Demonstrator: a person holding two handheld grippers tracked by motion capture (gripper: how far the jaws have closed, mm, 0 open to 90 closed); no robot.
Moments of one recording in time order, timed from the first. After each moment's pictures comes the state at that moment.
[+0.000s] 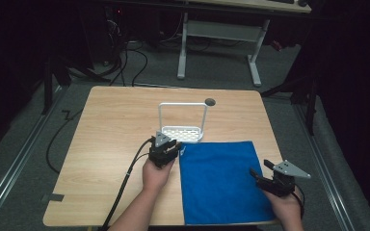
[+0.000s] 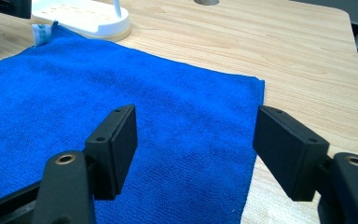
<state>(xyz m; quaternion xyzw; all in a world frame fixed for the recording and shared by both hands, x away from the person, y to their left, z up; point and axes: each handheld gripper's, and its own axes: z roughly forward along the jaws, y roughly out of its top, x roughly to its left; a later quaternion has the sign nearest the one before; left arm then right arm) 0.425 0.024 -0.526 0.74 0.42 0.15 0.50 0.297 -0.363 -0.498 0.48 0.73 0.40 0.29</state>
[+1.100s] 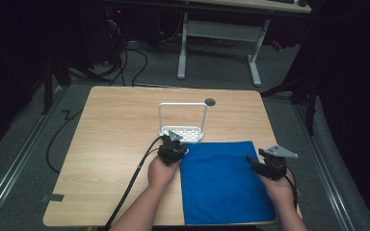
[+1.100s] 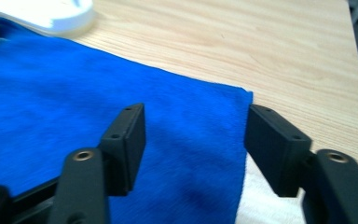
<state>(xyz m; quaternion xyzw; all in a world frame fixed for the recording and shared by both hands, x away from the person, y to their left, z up) 0.439 -0.009 -0.532 0.81 0.42 0.12 0.40 0.354 -0.358 -0.499 0.51 0.74 0.35 0.28</state>
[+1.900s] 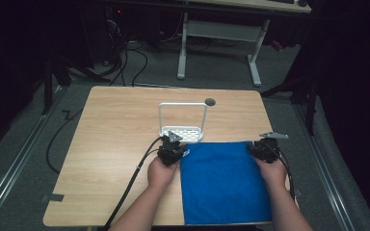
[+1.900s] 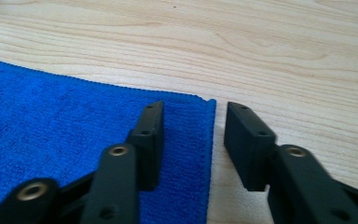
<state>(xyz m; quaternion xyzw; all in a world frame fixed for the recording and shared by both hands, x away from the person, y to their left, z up) 0.437 -0.008 -0.532 0.80 0.41 0.12 0.41 0.423 -0.372 -0.526 0.57 0.72 0.31 0.24</state>
